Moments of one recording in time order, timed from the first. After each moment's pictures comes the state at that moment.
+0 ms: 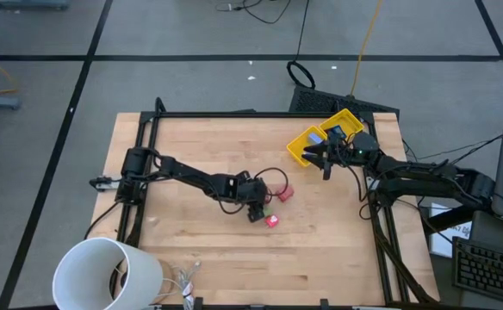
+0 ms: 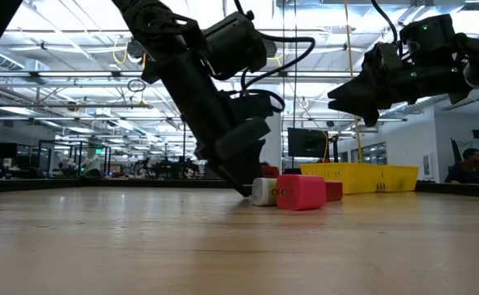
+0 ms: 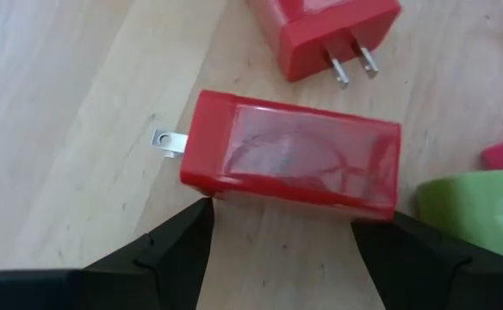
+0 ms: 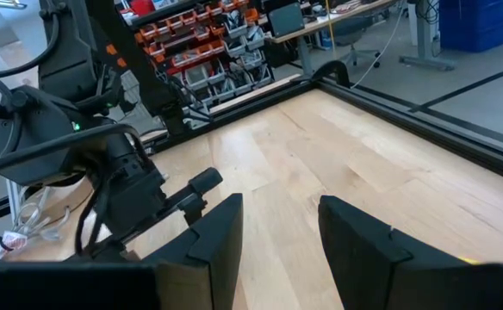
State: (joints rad) left arm -0.06 2.02 1.20 -0.17 -0.21 -0.29; right arm -0.57 0.93 0.20 0.62 -0.39 0.27
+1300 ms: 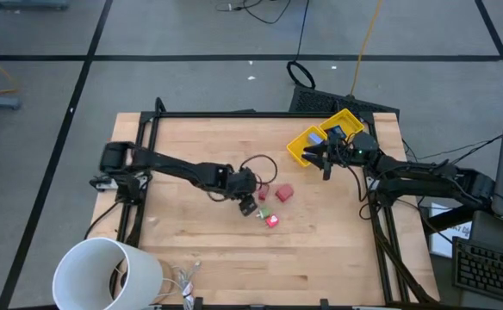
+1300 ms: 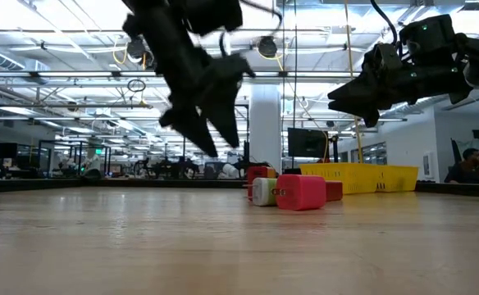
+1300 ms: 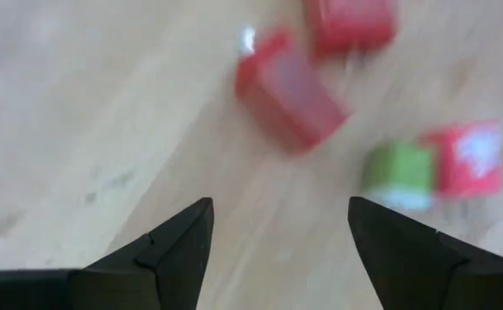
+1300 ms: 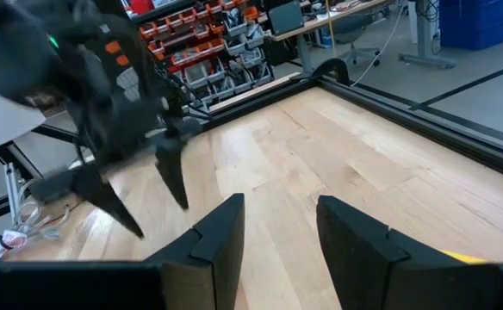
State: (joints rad) left arm -0.04 1.80 1.20 -0.47 -0.12 -0.61; right arm -0.57 0.93 0.20 0.61 -0.39 0.27
